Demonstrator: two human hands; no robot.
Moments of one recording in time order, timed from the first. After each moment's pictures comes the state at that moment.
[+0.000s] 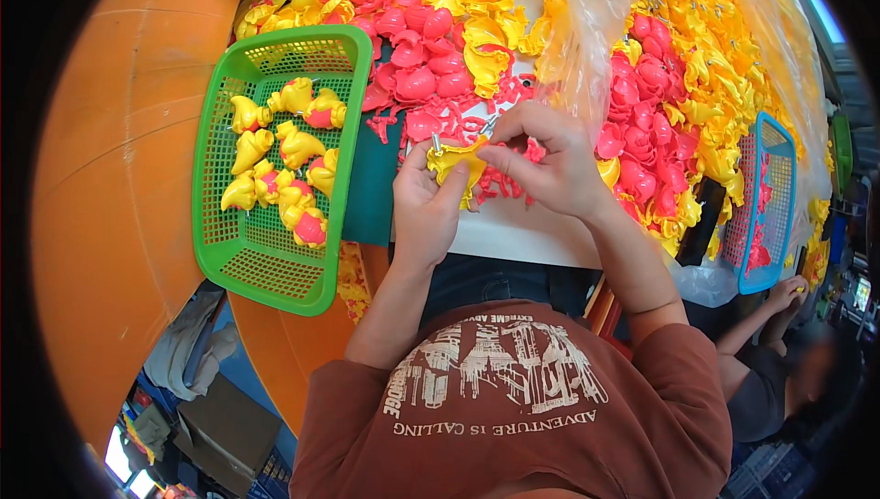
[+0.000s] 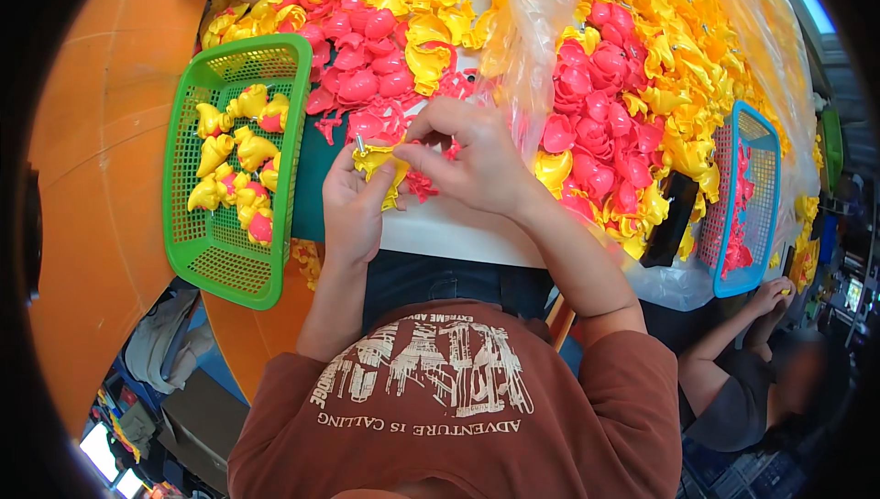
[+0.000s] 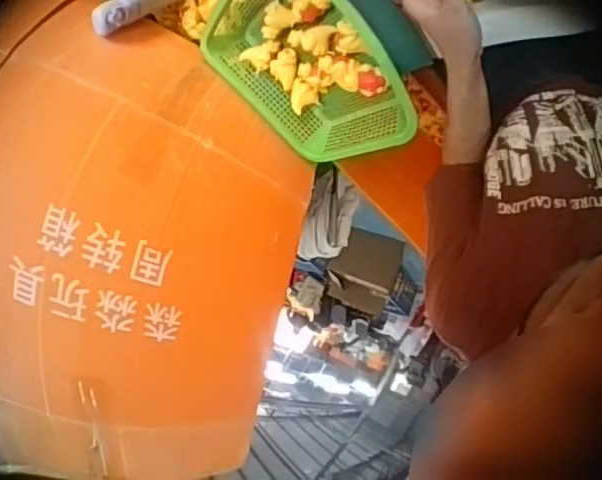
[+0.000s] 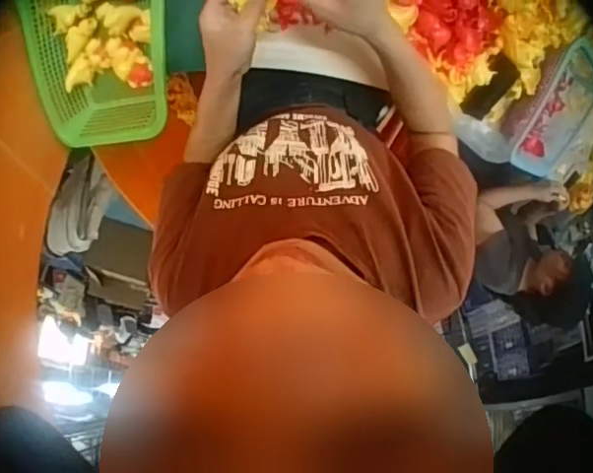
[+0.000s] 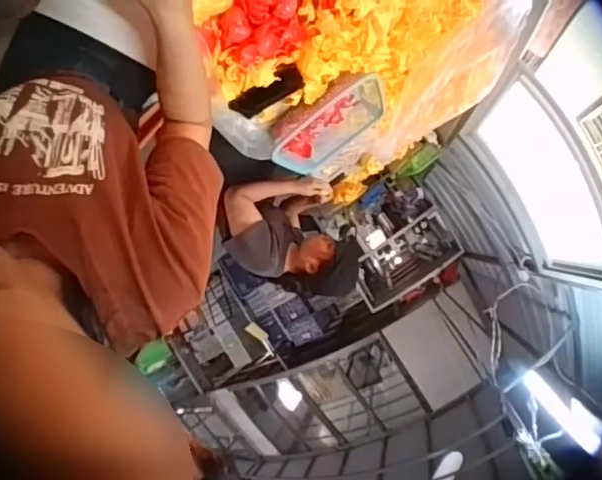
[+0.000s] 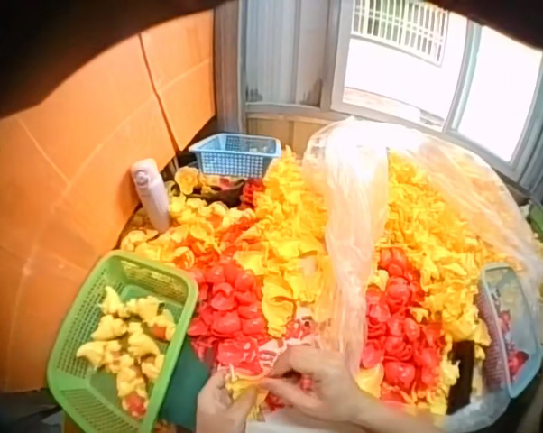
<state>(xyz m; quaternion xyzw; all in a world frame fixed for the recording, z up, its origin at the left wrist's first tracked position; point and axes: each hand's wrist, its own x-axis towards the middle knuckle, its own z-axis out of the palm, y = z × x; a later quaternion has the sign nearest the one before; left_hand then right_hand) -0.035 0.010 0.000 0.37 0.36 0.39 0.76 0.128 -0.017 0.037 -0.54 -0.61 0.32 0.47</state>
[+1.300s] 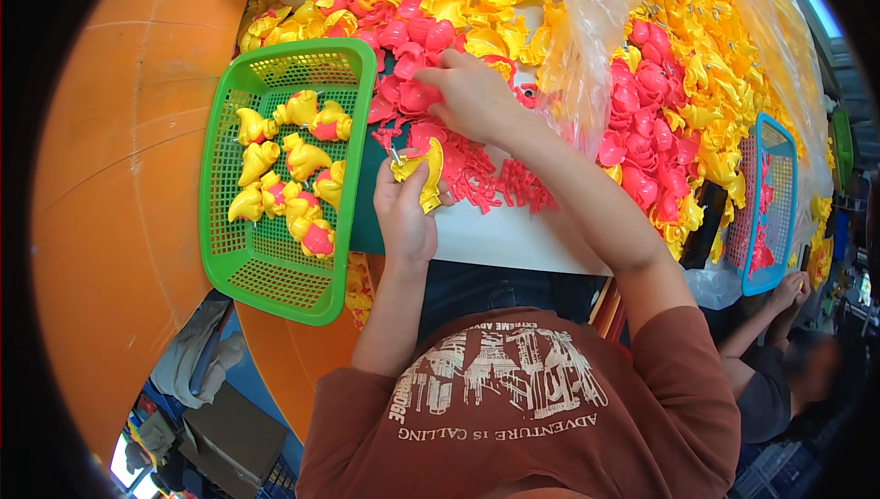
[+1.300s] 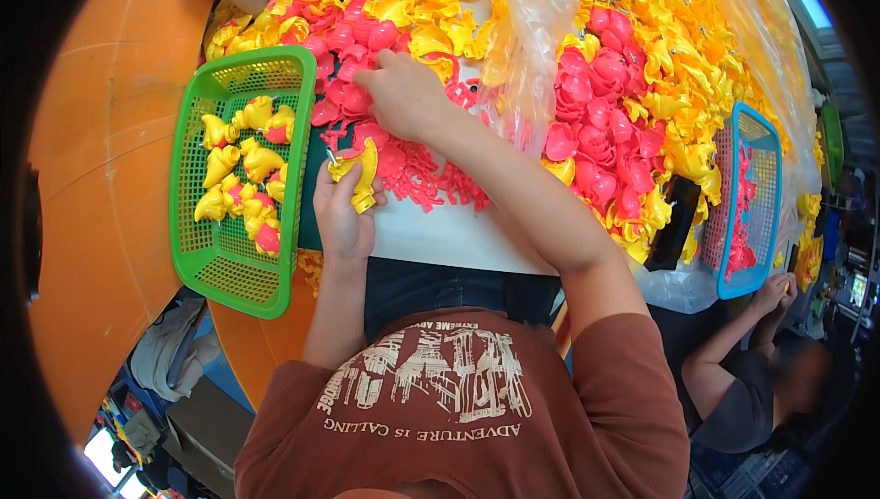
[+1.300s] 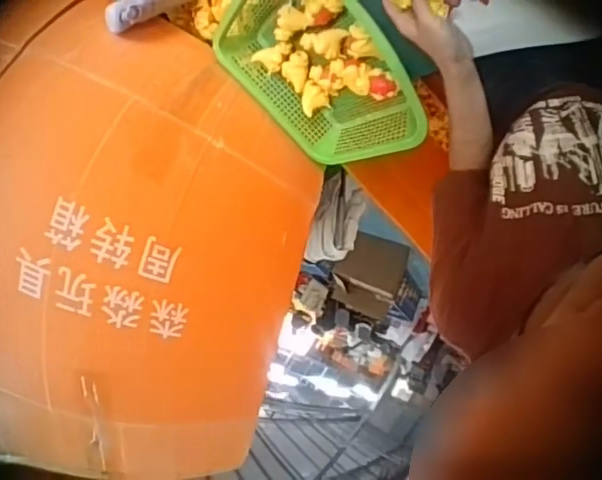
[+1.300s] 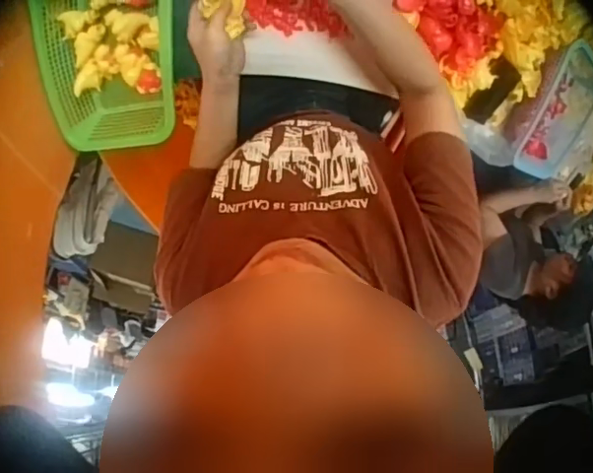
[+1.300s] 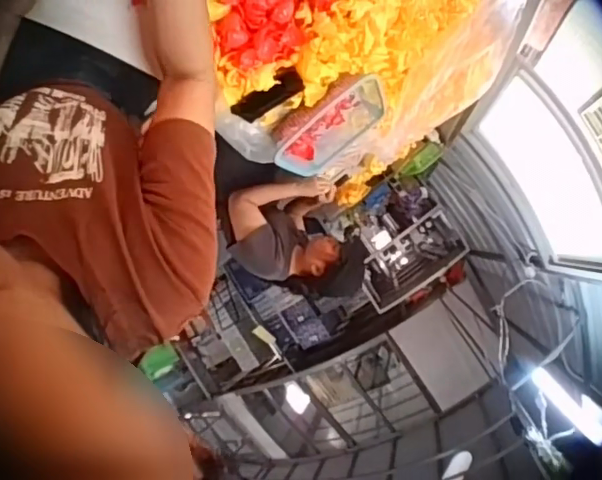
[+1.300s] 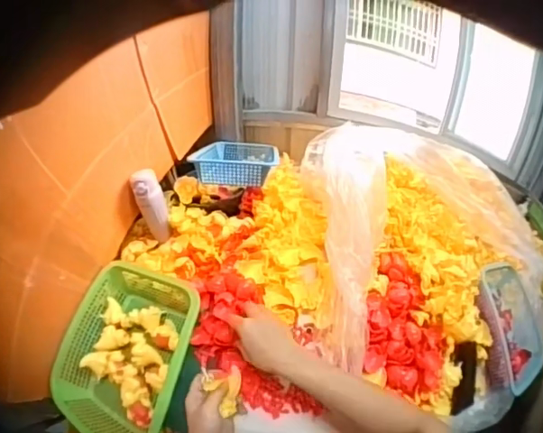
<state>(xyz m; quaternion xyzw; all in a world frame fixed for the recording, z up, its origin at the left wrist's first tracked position) -0.051 0.025 -0.027 0.26 0.41 0.46 0.74 0.108 0.086 -0.012 -0.62 -0.72 0.10 0.27</state>
